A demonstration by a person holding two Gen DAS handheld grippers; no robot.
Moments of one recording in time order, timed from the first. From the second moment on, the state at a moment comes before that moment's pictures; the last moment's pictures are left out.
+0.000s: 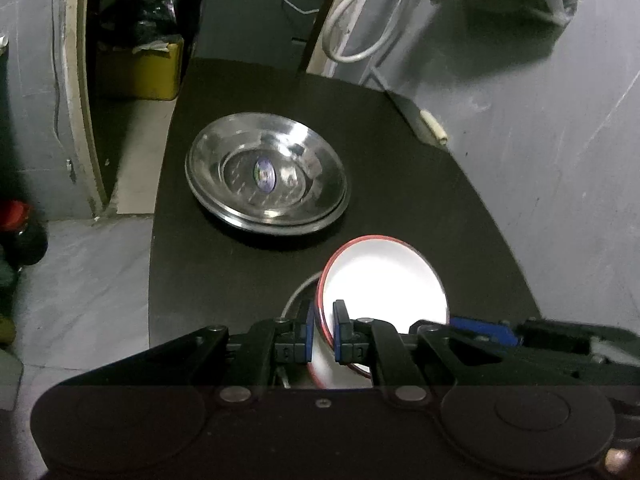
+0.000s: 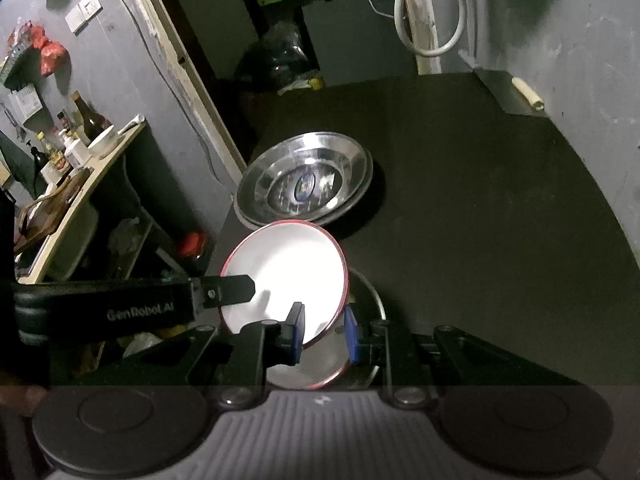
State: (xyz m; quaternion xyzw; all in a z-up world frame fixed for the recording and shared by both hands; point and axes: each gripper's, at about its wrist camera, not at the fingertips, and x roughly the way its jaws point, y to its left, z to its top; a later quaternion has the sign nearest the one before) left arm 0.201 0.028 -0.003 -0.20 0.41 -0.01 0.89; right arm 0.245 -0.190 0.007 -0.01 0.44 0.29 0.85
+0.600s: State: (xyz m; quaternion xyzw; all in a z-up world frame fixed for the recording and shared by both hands) left arm 0.205 0.010 -0.008 -0.17 0.45 0.00 0.88; right arm 0.248 -0.192 -0.003 -0.03 0.48 0.29 0.83
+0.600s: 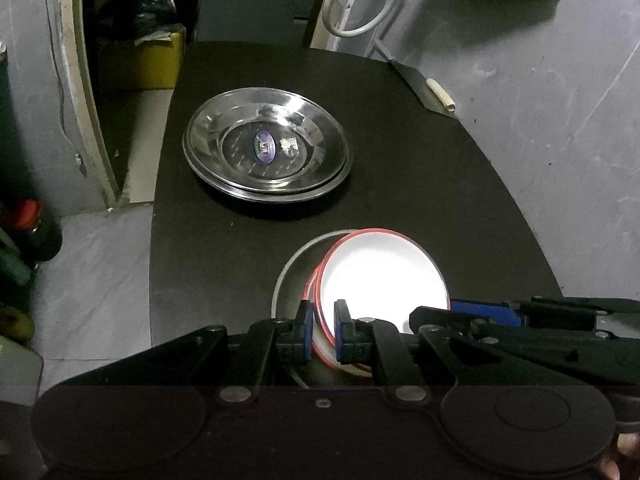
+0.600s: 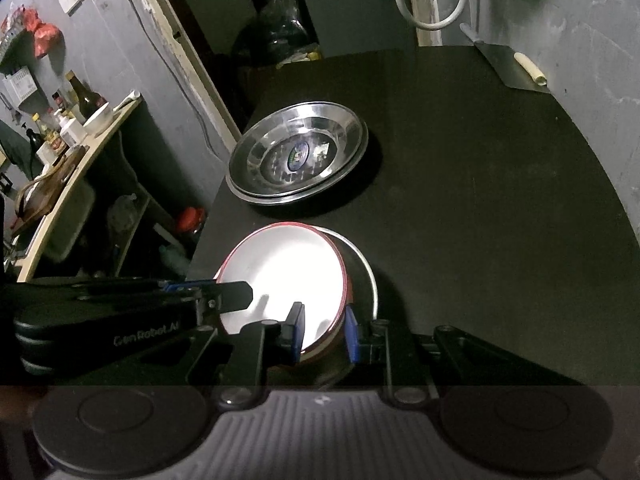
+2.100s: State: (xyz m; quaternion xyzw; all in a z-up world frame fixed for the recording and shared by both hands) left arm 0.192 0.025 0.002 -0.20 0.41 0.01 0.89; right arm 0.249 -0.200 0.002 -0.03 0.47 0.29 0.83
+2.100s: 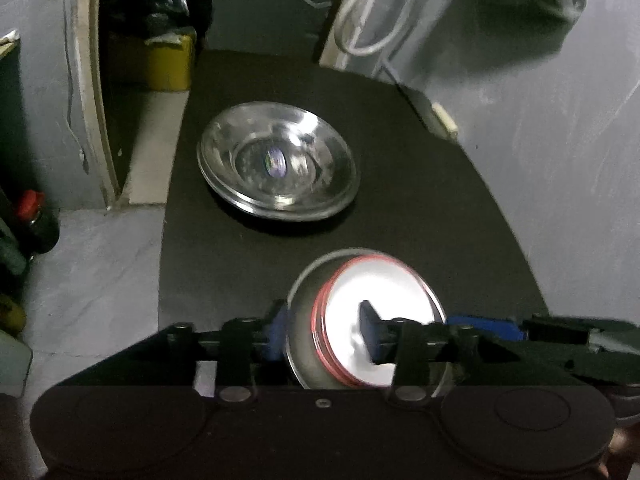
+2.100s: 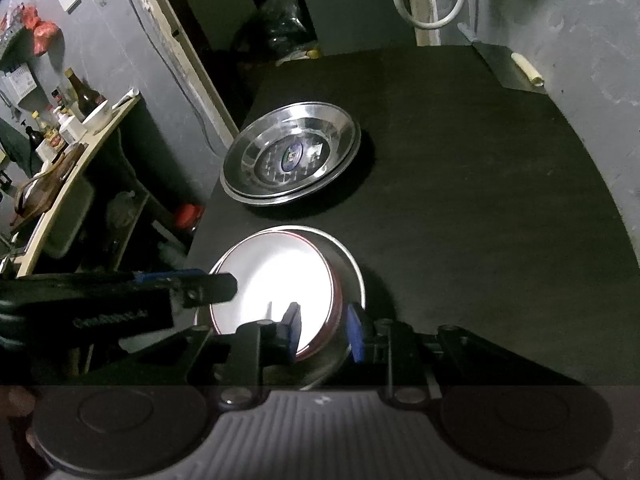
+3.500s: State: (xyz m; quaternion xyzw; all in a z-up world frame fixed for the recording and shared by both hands) left arm 0.181 0.032 -0.027 -0.11 0.46 0.10 0.88; right arm 0.270 -0.233 -0.021 -0.04 0.51 0.20 0.84
